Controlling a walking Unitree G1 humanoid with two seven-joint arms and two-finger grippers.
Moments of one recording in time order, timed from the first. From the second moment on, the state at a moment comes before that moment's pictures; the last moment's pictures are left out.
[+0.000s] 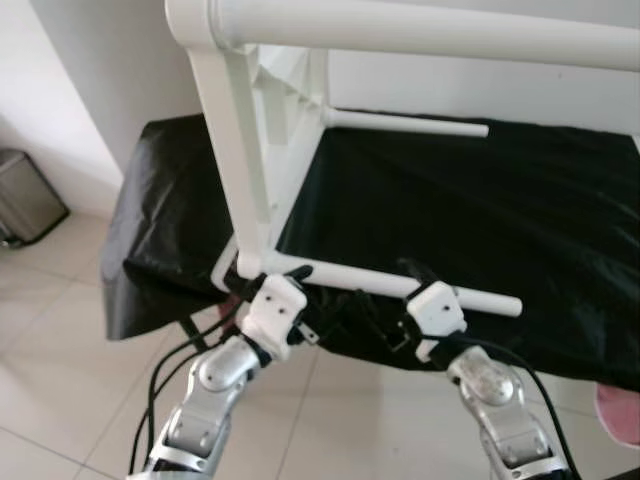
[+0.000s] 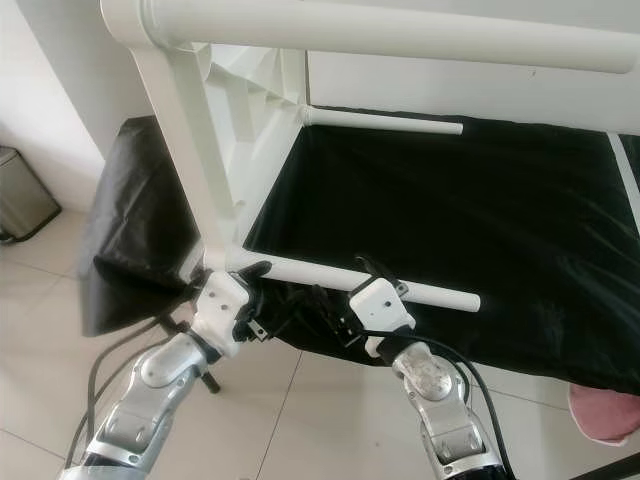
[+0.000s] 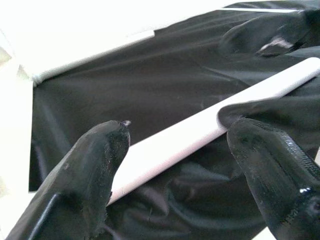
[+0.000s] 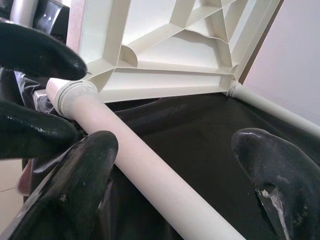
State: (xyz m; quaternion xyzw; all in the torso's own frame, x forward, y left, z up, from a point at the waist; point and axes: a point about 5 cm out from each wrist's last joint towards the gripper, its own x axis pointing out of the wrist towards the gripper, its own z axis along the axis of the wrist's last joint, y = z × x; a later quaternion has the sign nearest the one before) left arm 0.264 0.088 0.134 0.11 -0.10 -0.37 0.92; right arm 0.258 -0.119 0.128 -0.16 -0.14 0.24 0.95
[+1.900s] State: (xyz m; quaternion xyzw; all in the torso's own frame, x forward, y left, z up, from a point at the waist) left arm 0.289 0.082 0.153 0.11 -0.11 -0.36 0.92; right arm 0.286 -0.111 0.133 -0.14 -0.17 0.15 0.96
